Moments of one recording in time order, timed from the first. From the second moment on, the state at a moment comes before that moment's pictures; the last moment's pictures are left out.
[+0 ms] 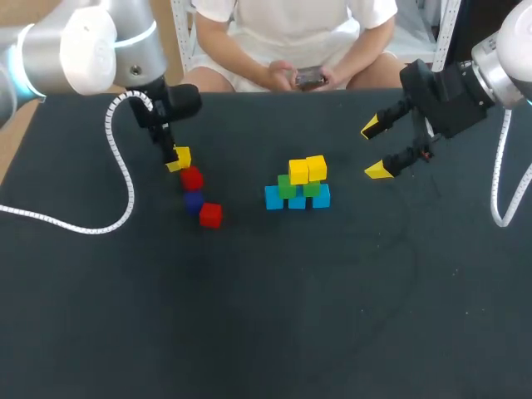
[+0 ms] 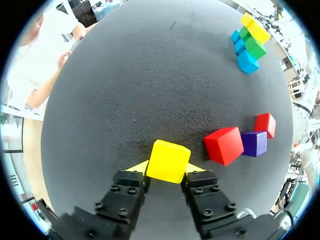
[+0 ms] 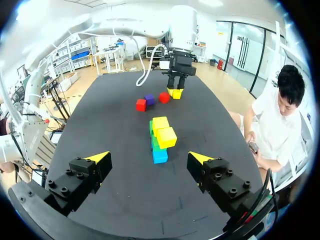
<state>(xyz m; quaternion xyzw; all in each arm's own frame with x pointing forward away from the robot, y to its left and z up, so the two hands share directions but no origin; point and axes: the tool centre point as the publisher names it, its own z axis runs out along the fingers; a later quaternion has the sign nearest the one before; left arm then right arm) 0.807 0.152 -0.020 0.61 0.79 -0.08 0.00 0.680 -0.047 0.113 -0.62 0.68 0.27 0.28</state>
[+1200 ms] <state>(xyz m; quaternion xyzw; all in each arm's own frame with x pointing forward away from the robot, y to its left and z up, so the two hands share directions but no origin) 0.661 0.143 0.028 0.56 0.82 -0.09 -0.02 0.680 -0.047 0.113 -0.62 0.68 0.27 0.28</state>
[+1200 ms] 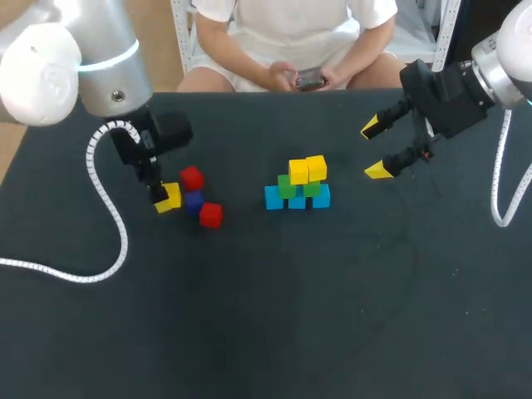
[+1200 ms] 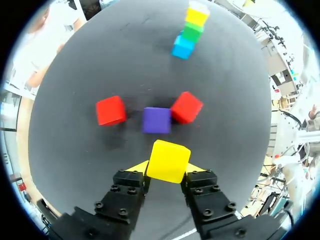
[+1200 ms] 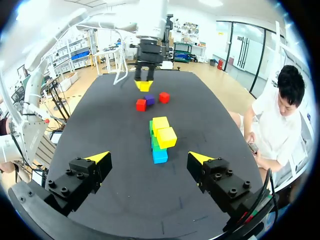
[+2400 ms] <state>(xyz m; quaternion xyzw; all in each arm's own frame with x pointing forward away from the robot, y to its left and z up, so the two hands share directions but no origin) 0.516 -0.030 0.047 0.56 0.82 -0.05 0.09 0.680 -0.046 0.113 -0.62 0.68 0.27 0.28</state>
